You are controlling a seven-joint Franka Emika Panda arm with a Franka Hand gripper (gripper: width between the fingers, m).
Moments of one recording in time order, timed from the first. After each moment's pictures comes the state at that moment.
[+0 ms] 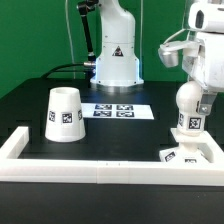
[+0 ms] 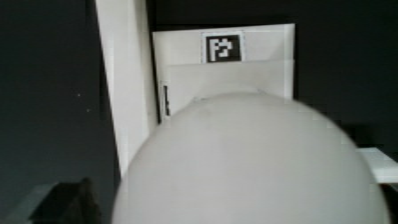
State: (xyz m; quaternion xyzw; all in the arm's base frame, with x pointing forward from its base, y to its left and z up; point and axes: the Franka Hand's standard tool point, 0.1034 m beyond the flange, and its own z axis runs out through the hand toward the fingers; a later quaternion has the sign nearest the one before) arm 0.613 0.108 0.113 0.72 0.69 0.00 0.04
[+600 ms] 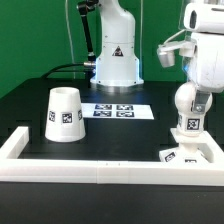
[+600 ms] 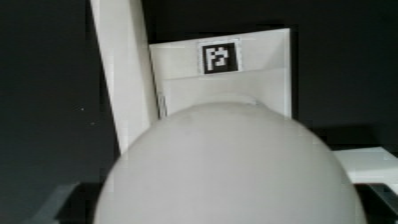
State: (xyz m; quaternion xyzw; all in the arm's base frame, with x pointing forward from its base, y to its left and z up) arm 0.614 0.100 0.112 0.77 0.64 0.00 0.04
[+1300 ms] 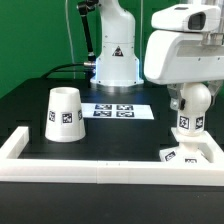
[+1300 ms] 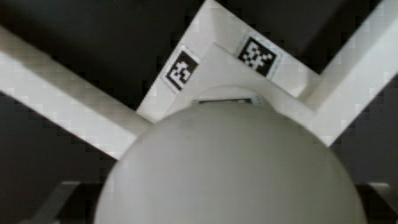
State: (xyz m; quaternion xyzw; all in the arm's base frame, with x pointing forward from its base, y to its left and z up) arm 0.611 0.104 0.112 0.96 0.26 0.01 0.03
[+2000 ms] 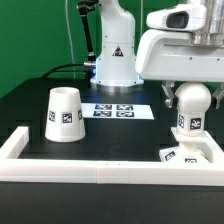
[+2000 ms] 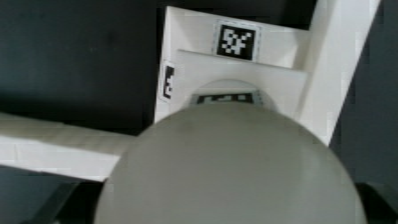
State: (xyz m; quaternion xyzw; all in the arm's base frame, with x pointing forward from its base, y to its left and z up) arm 0.611 0.101 0.111 1.00 0.00 0.02 0.03
